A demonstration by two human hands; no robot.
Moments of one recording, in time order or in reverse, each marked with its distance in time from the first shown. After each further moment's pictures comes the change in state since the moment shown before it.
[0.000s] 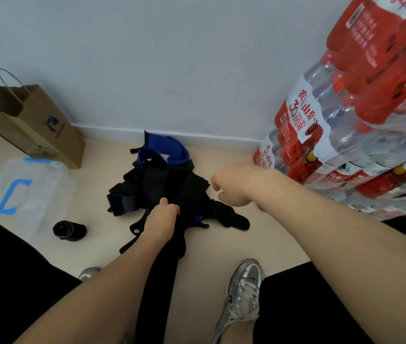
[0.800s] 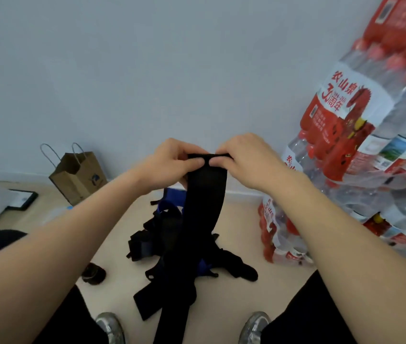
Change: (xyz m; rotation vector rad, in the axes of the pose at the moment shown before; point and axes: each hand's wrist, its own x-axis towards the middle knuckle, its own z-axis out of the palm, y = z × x) left_hand -0.083 0.069 -0.308 -0.757 0.161 0.507; right_hand -0.098 -0.007 -0.126 0.108 0.880 -0.138
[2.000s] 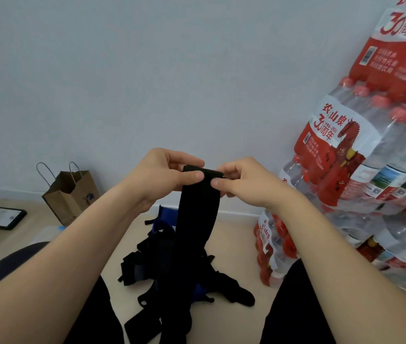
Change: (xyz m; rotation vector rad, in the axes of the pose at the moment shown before) left_hand -0.005 0.023 -0.019 -0.294 0.188 -0.119; right_hand -0.003 0.005 -0.009 0.788 -0.123 0.208
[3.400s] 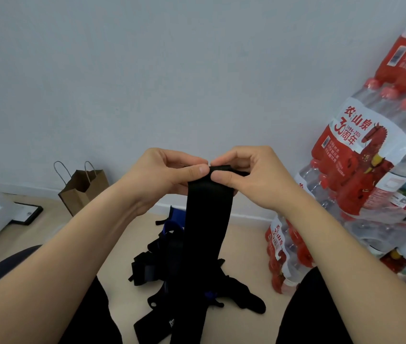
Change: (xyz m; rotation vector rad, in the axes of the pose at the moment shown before) left_hand -0.017 0.006 -0.023 -0.133 -0.040 0.026; right_hand 0.005 -0.013 0.013 0.163 0.108 -0.267
